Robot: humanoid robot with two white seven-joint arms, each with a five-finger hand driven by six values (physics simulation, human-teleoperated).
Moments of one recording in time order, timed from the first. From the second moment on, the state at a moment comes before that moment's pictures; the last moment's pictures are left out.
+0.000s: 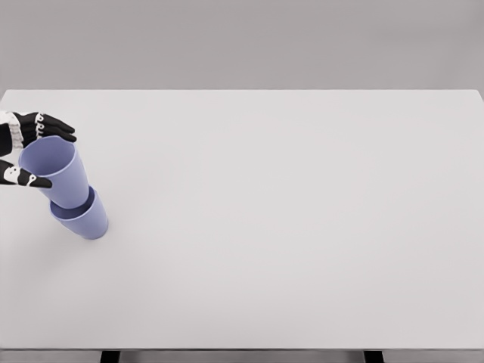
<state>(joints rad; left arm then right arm) -0.16 1.25 -0.23 -1.72 0.88 0.00 -0.61 0.03 0.00 0.15 0.01 -0.09 -0.06 -0.08</state>
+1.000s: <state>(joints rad) -0.14 1.22 -0.23 -1.70 0.87 0.00 -0.61 0.03 0.00 0.15 0.01 -0.09 -0.06 -0.08</state>
